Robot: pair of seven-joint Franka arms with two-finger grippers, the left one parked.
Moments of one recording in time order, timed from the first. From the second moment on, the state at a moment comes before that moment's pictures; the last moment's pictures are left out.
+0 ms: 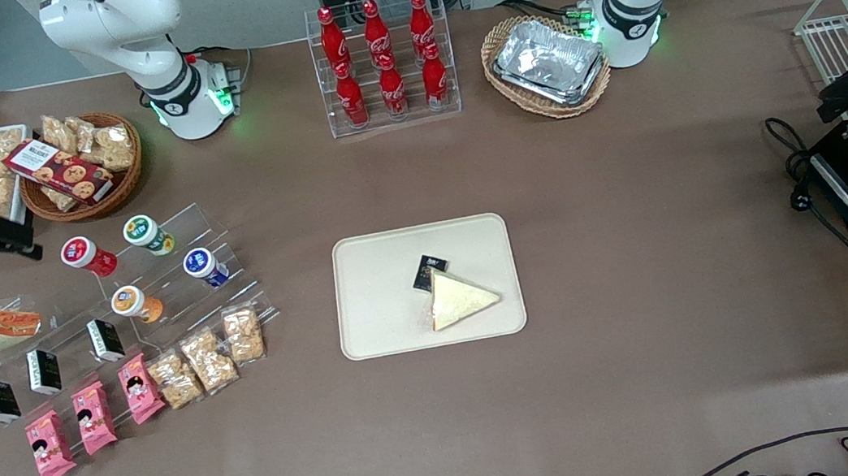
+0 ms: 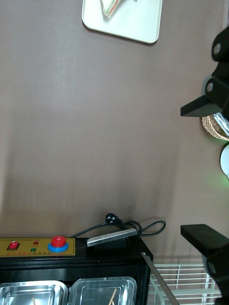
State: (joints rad) arm 0.02 -0.10 -0.10 -1.74 0.00 1.61 -0.08
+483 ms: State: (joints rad) arm 0.02 -0.49 -0.03 -2.16 0.00 1.71 0.01
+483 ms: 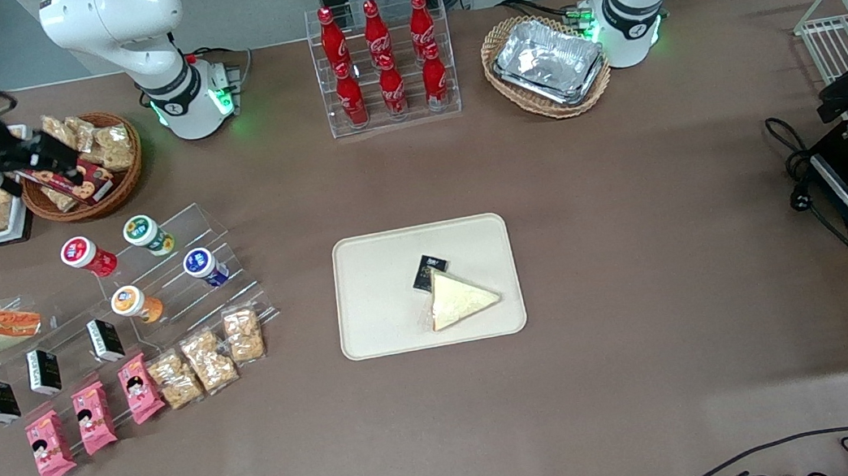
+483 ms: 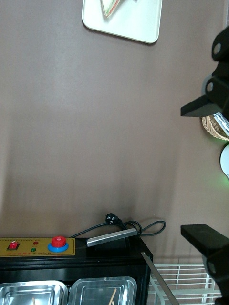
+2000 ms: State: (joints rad) arm 0.02 -0.37 -0.02 -2.49 0.00 2.09 0.05
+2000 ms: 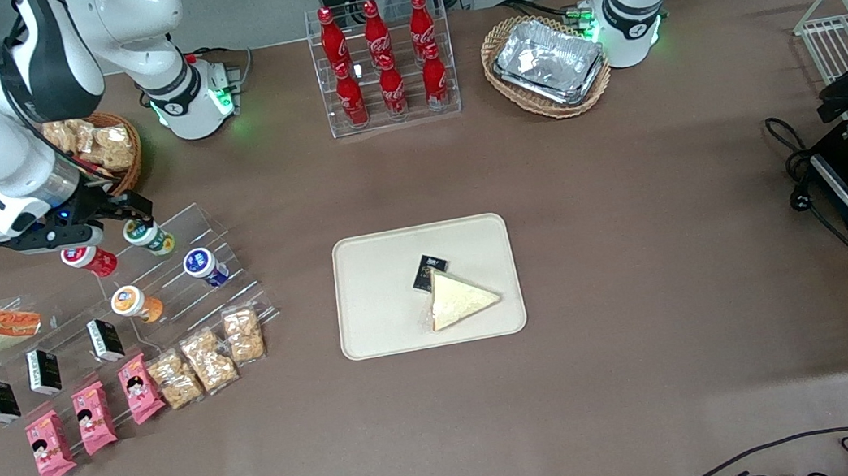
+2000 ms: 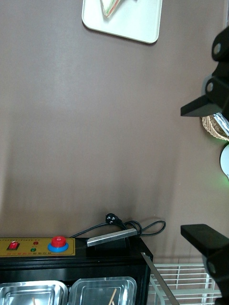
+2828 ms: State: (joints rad) arm 0.02 -0.35 -0.02 -2.55 0.00 2.16 0.06
